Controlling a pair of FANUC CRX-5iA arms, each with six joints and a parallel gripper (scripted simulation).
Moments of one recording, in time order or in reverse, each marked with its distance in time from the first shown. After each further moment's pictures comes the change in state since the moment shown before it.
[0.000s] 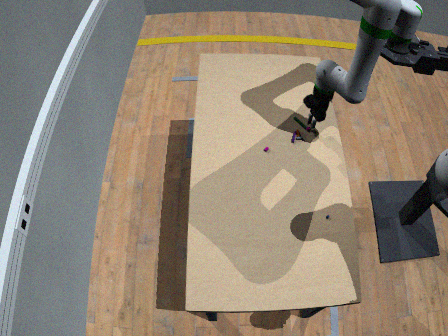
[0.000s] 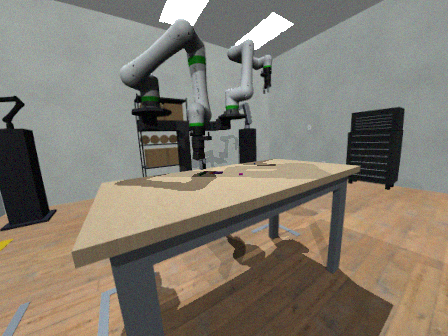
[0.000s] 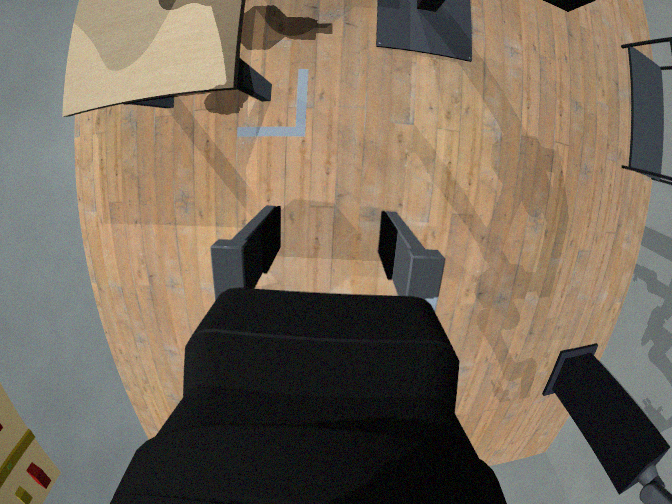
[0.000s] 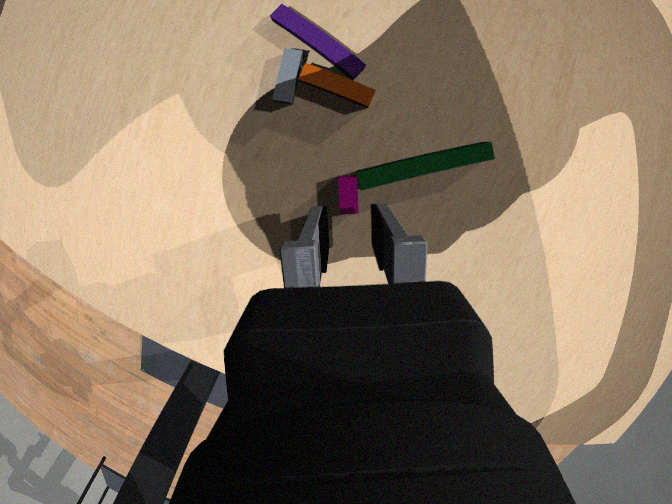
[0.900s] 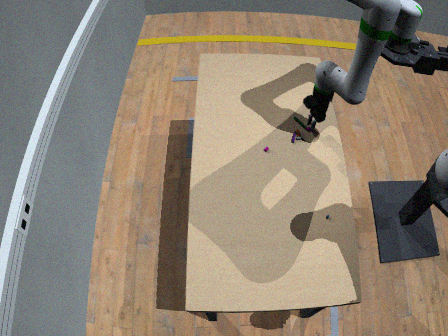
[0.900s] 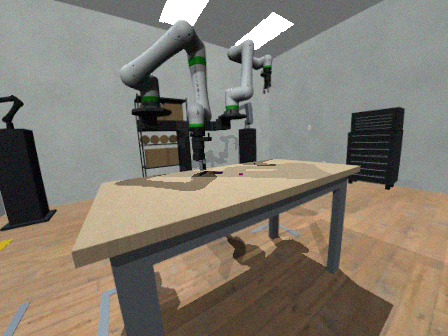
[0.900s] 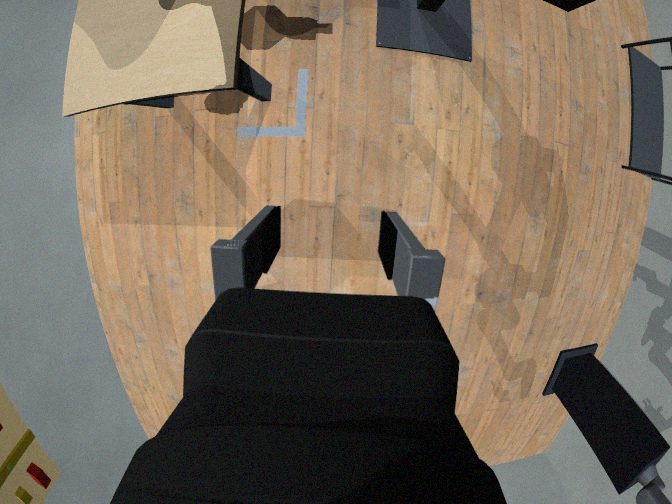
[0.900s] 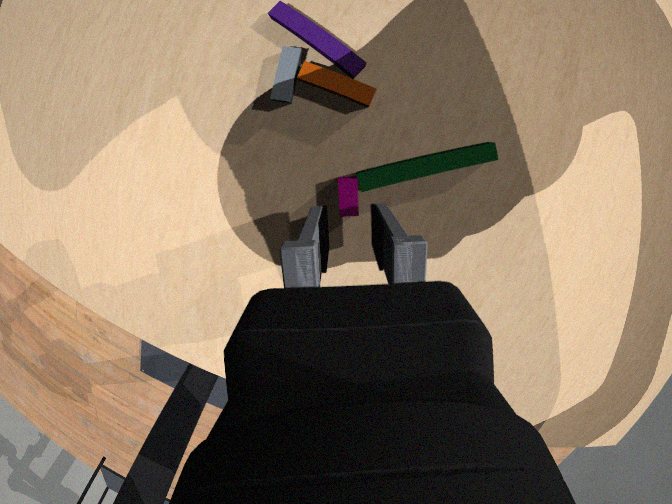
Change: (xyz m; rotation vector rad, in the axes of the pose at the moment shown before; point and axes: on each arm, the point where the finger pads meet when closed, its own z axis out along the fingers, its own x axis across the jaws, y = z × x) left arm 0.000 0.000 0.000 0.000 0.000 0.000; right arm 0.000 0.000 0.005 0.000 0.000 0.000
